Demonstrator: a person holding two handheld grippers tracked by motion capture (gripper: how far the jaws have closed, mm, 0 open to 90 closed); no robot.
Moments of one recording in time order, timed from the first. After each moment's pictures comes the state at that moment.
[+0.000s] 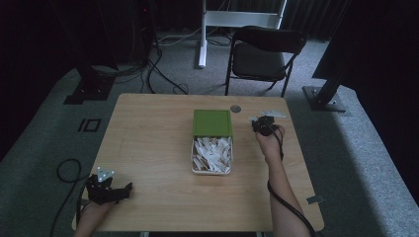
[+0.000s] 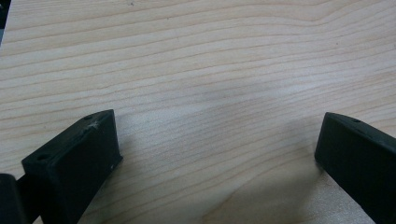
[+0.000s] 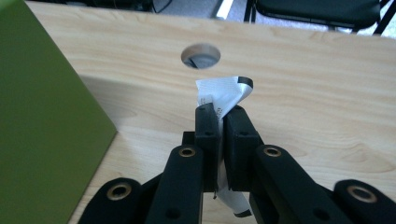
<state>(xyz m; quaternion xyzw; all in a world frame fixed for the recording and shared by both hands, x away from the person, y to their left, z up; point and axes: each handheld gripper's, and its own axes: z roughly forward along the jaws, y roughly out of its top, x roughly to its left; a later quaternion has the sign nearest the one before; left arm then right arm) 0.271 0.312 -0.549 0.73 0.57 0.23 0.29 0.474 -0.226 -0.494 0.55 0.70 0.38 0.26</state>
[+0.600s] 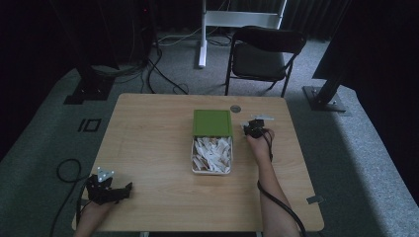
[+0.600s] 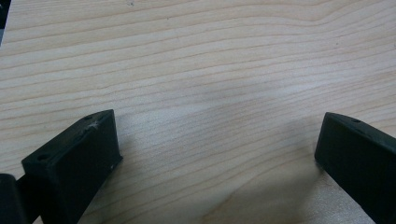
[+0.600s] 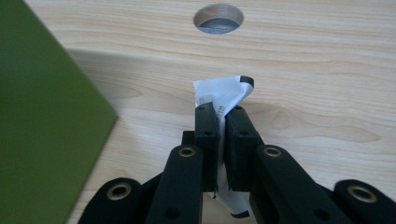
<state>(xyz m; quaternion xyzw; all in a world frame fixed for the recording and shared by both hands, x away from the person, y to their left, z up) 0.271 0.312 -0.550 0.73 0.57 0.24 0.29 0.490 -0.206 -0.529 0.57 0.70 0.36 0.23</state>
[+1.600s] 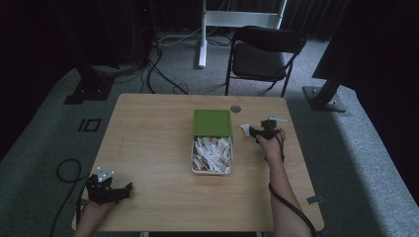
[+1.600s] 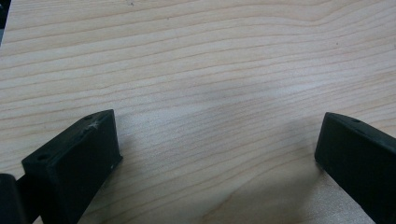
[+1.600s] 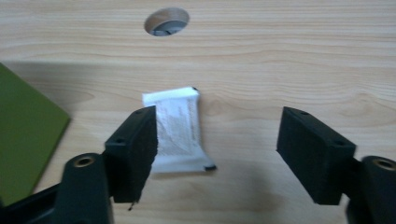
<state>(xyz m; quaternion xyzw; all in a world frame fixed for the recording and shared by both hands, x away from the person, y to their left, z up) 0.271 0.312 -0.549 0.73 0.57 0.23 0.29 0.481 -0.244 -0.525 0.61 0.67 0.36 0.23</state>
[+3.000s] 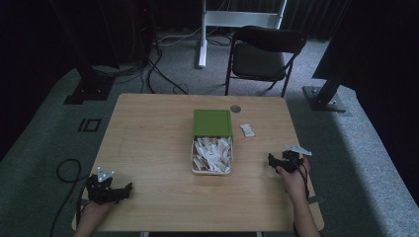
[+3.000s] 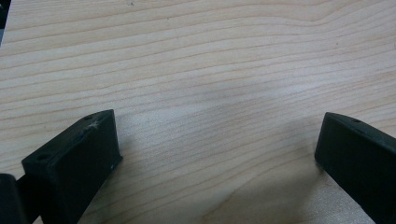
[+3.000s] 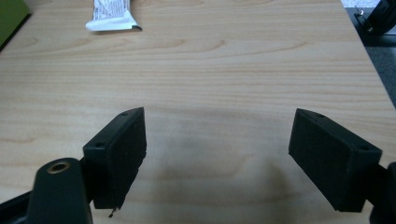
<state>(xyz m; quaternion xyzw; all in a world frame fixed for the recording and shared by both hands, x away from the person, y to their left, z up) 0.271 0.312 -0.549 0.73 0.57 0.23 0.29 0.365 -0.300 -0.543 0.62 0.66 0.33 0.27</state>
